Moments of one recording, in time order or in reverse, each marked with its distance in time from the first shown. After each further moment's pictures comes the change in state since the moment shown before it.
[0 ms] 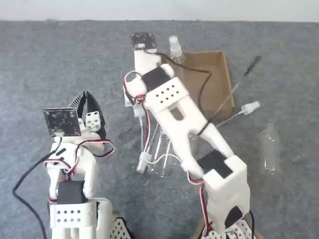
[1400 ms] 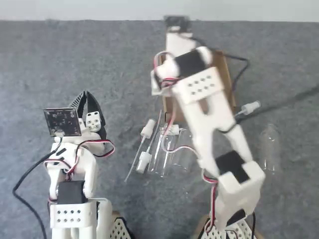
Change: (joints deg) left arm 0.1 0.0 0.0 0.0 0.0; right arm 10.8 -9.0 -11.7 21.1 6.6
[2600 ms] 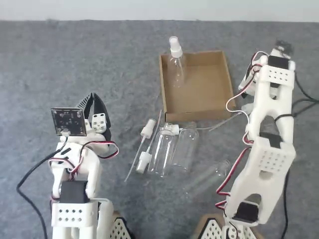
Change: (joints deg) left arm 2.7 0.0 1.5 0.0 0.0; right arm 38.0 21.6 9.7 -19.7 0.9
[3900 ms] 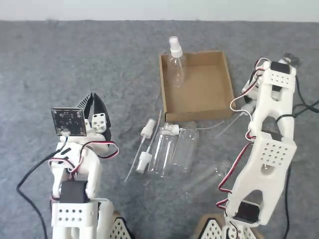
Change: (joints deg) left arm 0.0 0.0 0.0 -0.2 0.0; right arm 2.7 8.4 -3.9 -1.6 -7.9
